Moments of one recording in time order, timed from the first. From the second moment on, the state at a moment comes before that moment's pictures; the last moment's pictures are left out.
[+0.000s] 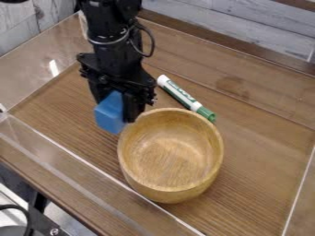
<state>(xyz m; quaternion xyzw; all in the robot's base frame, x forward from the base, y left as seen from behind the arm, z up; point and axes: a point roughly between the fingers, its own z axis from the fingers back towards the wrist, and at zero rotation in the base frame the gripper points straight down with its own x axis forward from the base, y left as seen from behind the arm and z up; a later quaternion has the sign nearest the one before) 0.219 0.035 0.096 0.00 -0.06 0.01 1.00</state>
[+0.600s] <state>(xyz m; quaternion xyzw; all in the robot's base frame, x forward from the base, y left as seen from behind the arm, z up) 0.218 0.030 0.099 0.00 -0.06 0.00 1.00</state>
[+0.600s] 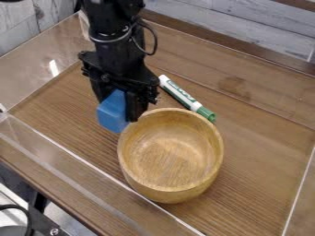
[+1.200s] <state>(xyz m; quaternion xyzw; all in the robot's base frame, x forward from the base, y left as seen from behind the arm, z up) 0.218 0.023 0.100 0.00 -0.06 0.00 1.00</state>
